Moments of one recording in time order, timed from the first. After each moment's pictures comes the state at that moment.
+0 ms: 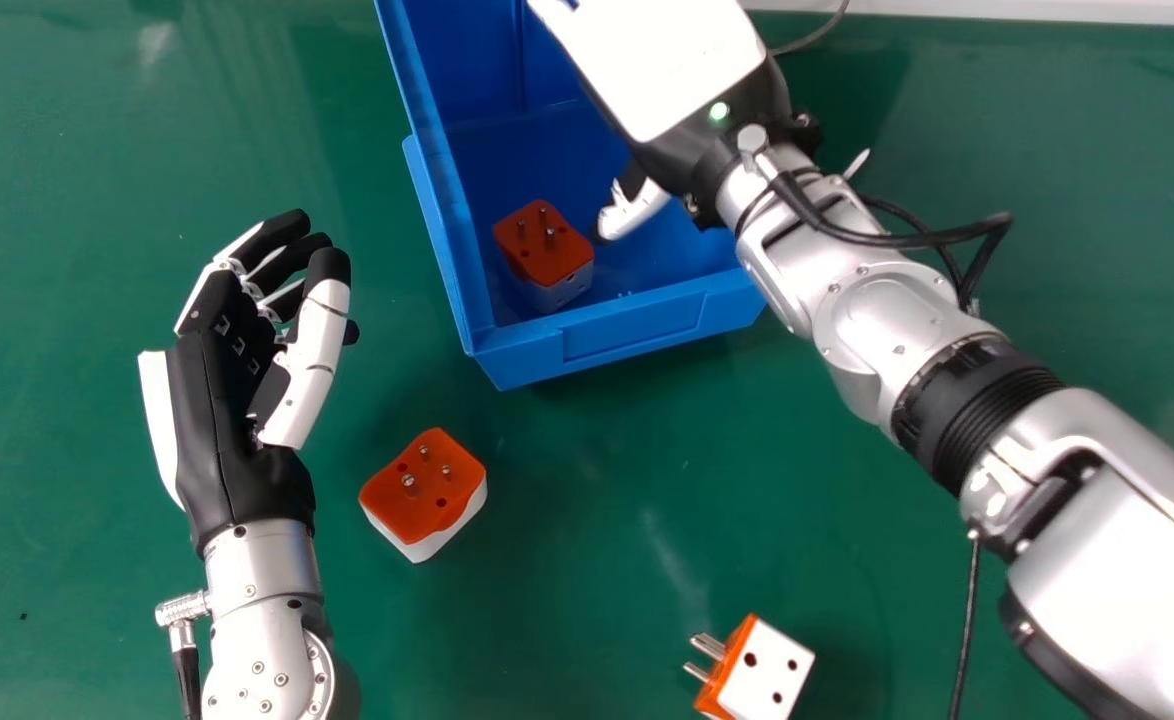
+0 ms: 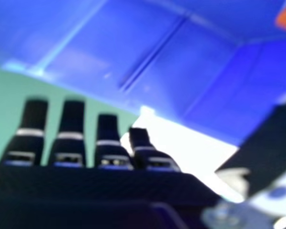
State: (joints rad) left arm -0.05 -0.04 0.18 0.30 -0.02 -0.45 0.16; right arm -1.02 -0.21 0.74 0.88 -1.05 0.12 -0.37
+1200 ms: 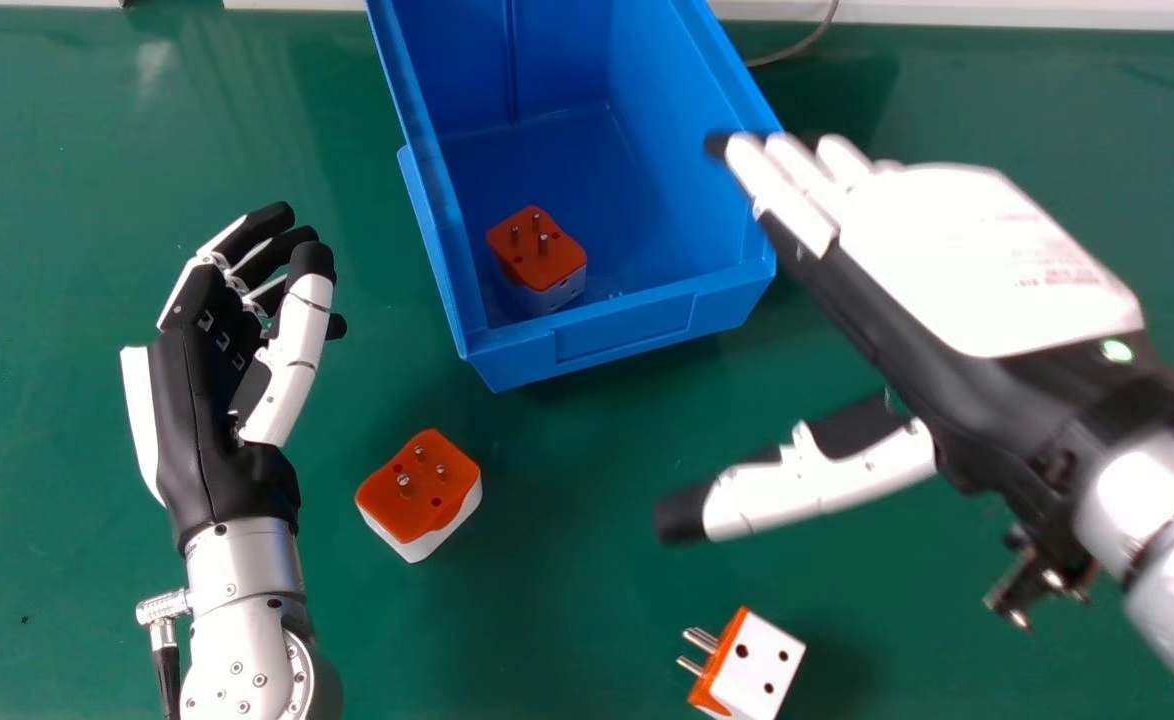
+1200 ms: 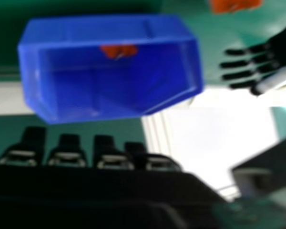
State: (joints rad) left arm -0.03 -0.02 0.19 0.26 -0.05 -0.42 0.13; right arm -0.04 -0.52 0.17 -1.00 -0.90 0.41 0.94
